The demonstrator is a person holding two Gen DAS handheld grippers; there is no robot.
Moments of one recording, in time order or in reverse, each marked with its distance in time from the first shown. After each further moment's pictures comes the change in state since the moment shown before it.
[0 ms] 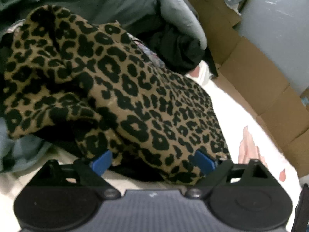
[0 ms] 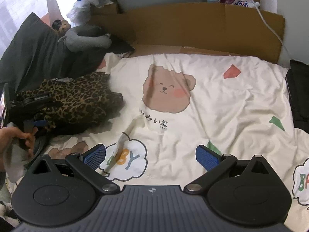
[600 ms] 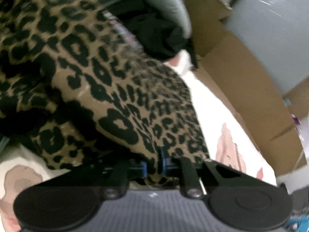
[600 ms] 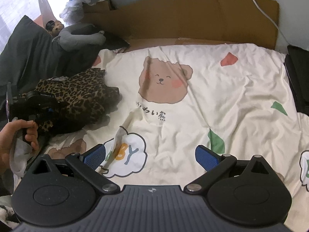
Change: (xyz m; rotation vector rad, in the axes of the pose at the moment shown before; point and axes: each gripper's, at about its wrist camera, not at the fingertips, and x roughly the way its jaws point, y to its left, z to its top) left arm 0.026 -0.011 0.000 -0.011 0.076 -0.194; right arm 0.008 -0.010 -0.014 0.067 0.017 0.001
